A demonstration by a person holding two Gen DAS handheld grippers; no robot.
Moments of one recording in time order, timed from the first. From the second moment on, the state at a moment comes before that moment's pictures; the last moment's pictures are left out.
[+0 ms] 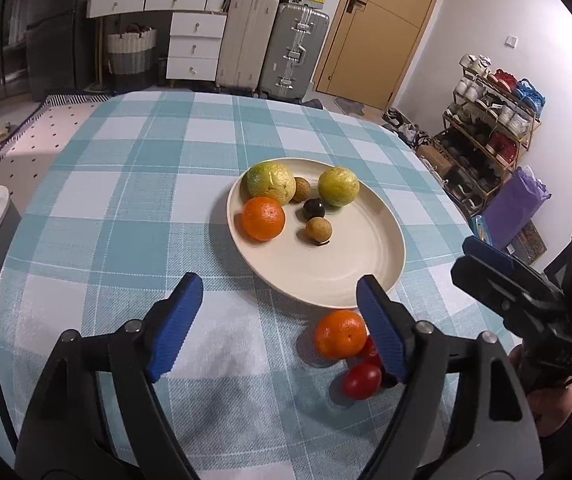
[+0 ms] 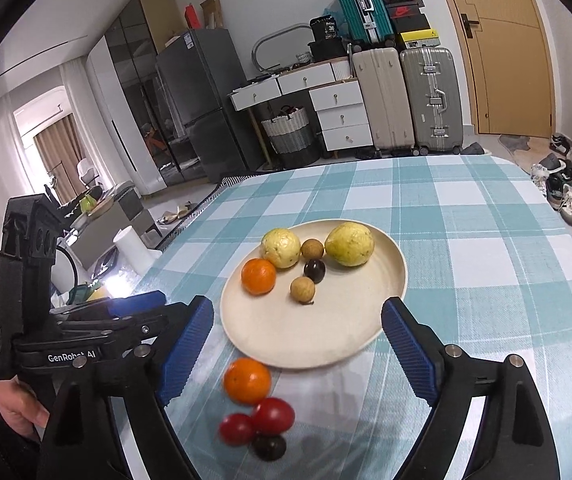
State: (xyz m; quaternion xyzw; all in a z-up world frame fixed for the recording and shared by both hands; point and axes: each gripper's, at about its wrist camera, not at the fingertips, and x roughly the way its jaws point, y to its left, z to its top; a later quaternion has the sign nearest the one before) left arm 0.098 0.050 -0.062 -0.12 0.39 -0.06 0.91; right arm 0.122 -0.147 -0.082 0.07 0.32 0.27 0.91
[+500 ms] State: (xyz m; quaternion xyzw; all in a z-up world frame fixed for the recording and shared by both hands) left arm 0.068 0.055 -0.077 -0.12 0.40 -0.03 0.91; right arm 0.087 -0.150 -0.087 0.05 0.33 0.25 0.91
